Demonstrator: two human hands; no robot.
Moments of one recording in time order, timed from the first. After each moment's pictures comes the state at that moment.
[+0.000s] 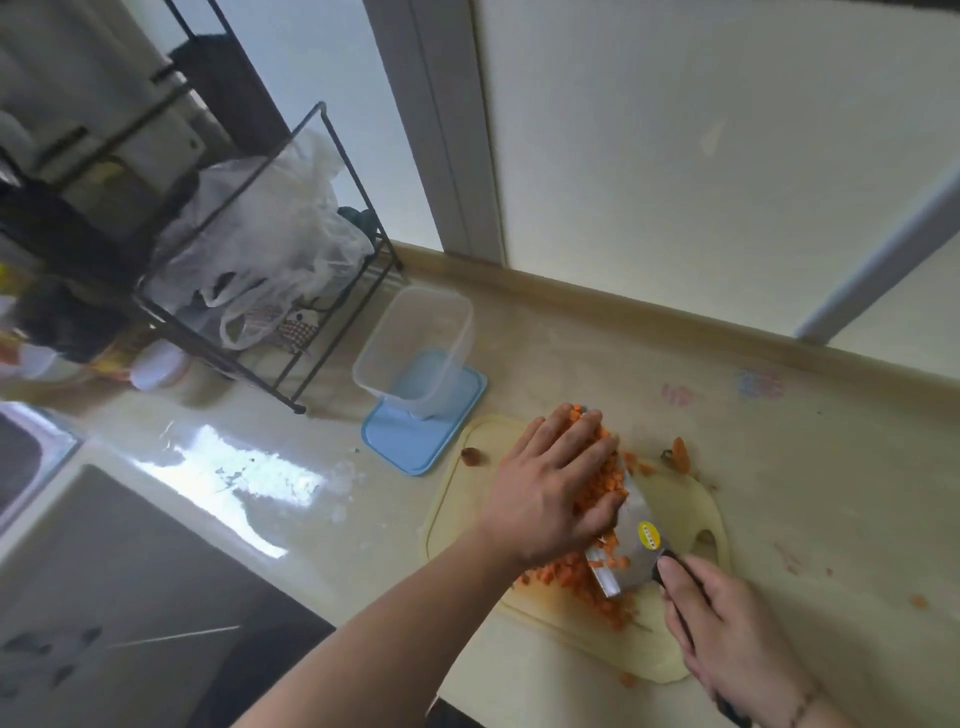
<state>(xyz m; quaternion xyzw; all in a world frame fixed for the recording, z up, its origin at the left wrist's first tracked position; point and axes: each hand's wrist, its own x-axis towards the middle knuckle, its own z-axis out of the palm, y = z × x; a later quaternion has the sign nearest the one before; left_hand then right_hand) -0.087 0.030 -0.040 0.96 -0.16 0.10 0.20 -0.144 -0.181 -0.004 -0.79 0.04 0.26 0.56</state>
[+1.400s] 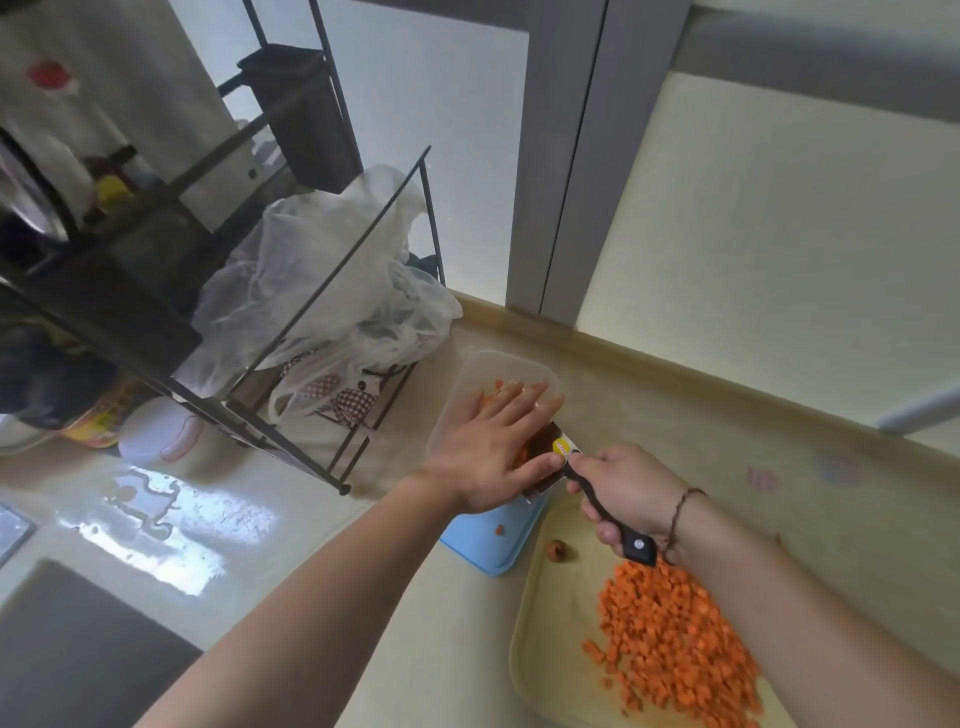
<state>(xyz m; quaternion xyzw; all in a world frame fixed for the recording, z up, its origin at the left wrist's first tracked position) 0.025 0.233 -0.020 0.96 -0.17 -0.14 0.20 0.018 0.053 0.064 -0.77 0.15 0.41 0.47</state>
